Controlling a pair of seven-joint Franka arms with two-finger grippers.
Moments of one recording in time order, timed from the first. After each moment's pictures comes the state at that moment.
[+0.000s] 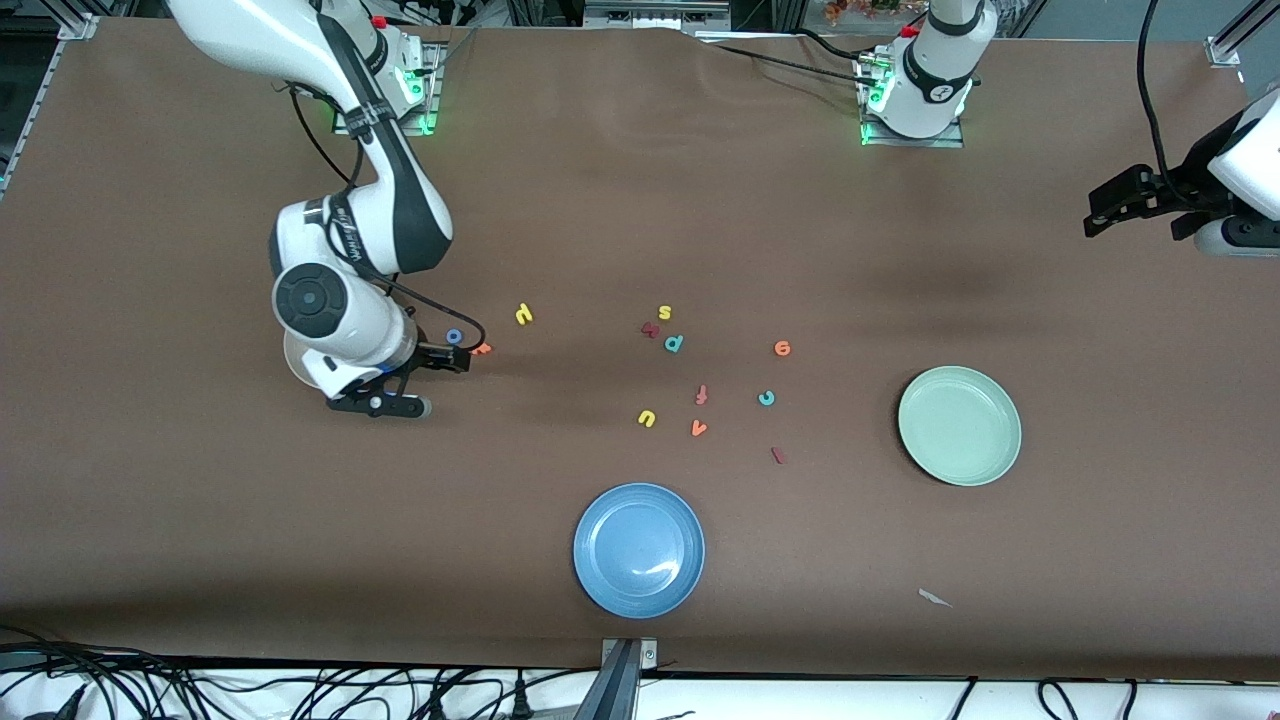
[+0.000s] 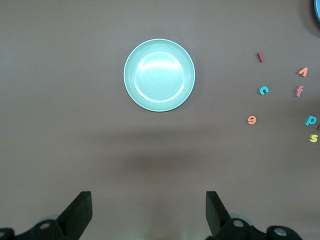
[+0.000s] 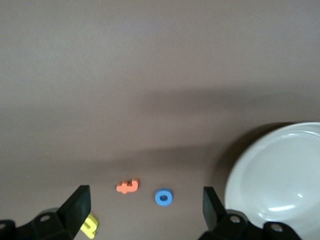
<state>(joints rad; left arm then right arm) 0.01 -0.04 0.00 -1.65 -0.01 1.52 0.02 0.49 0.46 -0.15 -1.83 0.10 2.18 0.36</state>
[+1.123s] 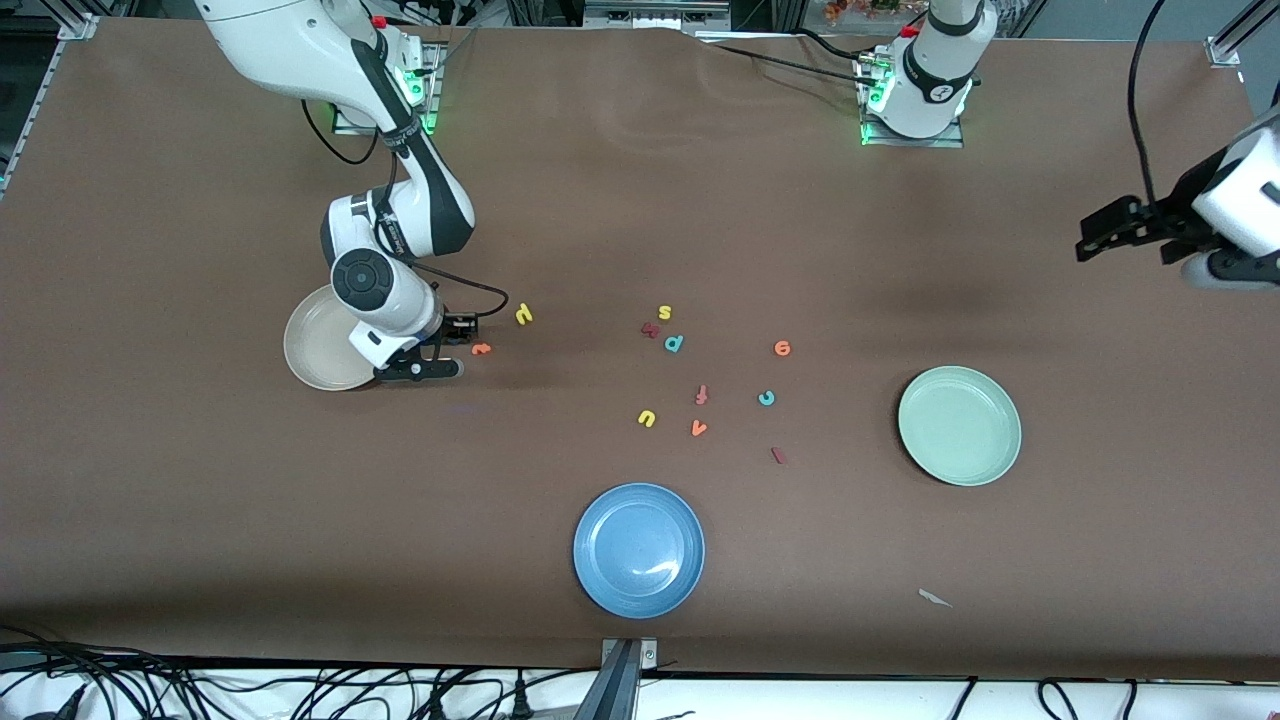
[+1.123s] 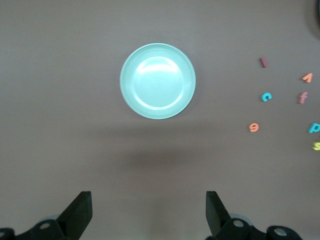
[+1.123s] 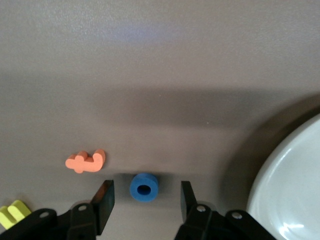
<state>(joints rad) 0.02 0.04 -0.01 -1.65 -0.03 1.59 0.02 0.49 0.47 -0.12 -2.08 0.10 2.39 0.22</state>
